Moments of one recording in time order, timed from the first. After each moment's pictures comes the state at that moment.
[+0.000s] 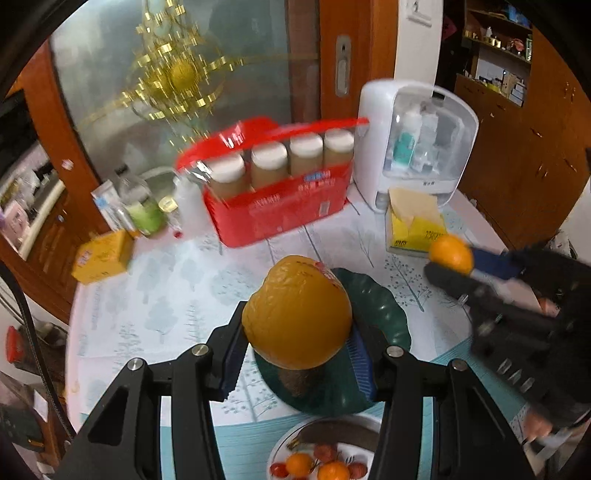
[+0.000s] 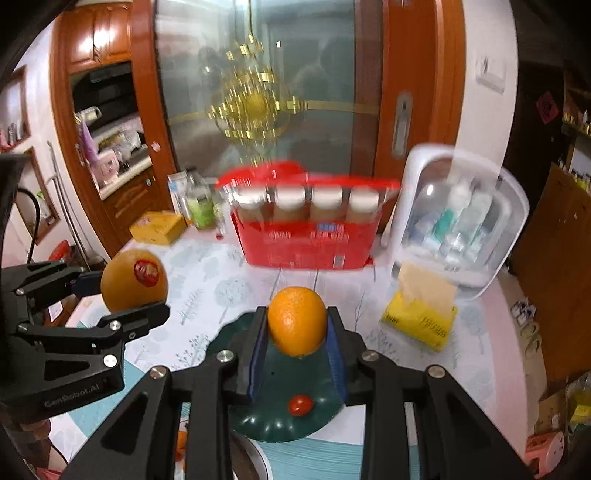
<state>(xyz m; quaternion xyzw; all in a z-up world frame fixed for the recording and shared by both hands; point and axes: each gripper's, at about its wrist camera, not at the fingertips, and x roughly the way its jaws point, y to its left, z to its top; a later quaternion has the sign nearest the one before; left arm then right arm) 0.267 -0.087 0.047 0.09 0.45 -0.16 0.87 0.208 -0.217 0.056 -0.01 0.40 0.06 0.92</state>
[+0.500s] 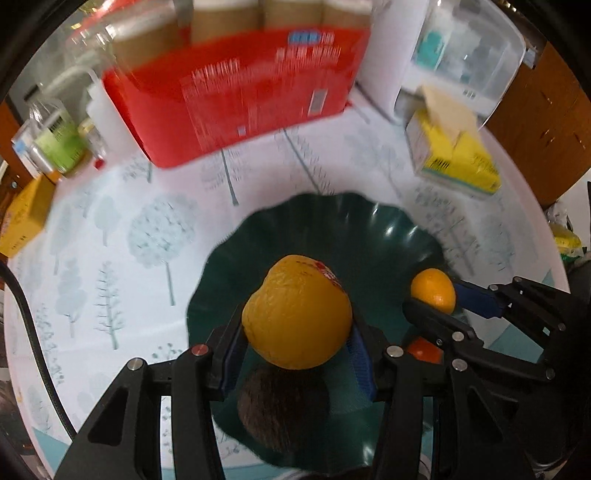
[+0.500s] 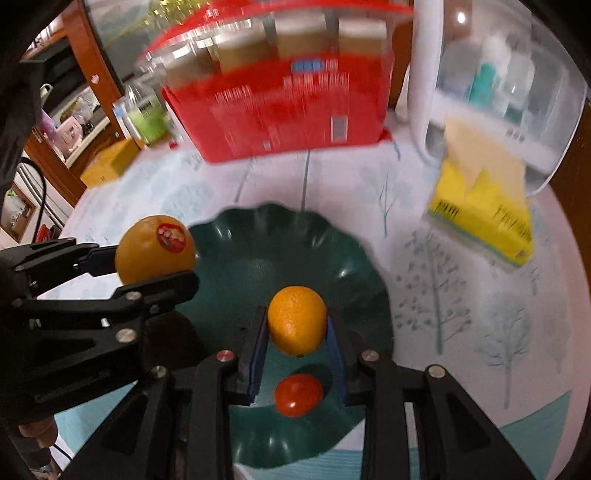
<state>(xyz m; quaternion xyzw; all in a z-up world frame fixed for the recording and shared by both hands) 0.347 -0.119 -0.125 0.09 0.56 -0.19 0.80 0.268 -0.228 -0.114 0.04 0.52 0.04 0.85</state>
